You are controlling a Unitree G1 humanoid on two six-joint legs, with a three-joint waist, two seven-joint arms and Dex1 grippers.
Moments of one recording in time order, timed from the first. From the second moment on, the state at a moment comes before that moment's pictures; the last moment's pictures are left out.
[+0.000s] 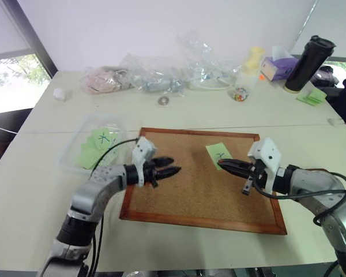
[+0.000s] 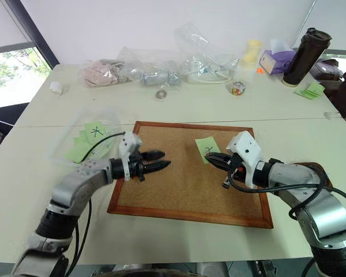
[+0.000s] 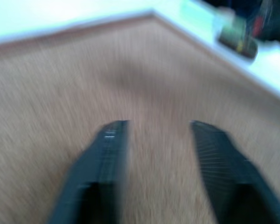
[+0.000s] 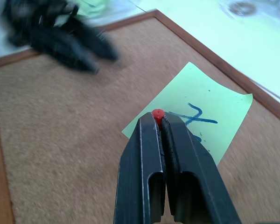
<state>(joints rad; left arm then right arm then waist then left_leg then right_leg) -0.37 0.31 -0.04 -0.17 -0.54 0.75 -0.78 -0.08 -0.78 -0.12 -0.59 0.53 0.69 0.77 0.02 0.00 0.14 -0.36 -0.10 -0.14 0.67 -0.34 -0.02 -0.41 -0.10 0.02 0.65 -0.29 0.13</state>
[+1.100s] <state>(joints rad) -0.52 -0.02 0.16 0.07 -0.91 1.16 -0.45 -0.19 -0.78 -0.01 -0.58 0.46 0.63 0.79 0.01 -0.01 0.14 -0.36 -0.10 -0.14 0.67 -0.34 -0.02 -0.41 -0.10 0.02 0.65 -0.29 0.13</state>
